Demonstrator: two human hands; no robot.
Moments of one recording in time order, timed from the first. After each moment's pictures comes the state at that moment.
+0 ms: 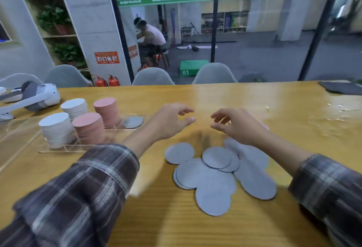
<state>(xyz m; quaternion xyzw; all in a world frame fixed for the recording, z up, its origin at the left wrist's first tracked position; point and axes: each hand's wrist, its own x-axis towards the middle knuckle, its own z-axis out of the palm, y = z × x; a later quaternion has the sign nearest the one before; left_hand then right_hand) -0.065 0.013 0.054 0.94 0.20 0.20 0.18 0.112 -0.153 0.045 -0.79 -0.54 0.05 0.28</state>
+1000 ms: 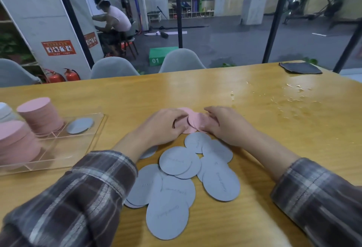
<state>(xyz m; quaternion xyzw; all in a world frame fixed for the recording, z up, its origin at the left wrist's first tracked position) 0.029 -0.012 0.005 0.98 0.11 0.12 0.14 0.175 -0.194 0.004 -0.84 -0.49 0.03 0.23</state>
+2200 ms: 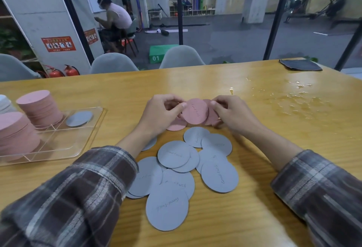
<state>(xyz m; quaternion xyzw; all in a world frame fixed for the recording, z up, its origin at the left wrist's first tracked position) 0.023 -0.030 0.009 0.85 0.15 0.31 0.40 0.170 -0.203 0.014 -0.79 -0.39 0.09 0.47</state>
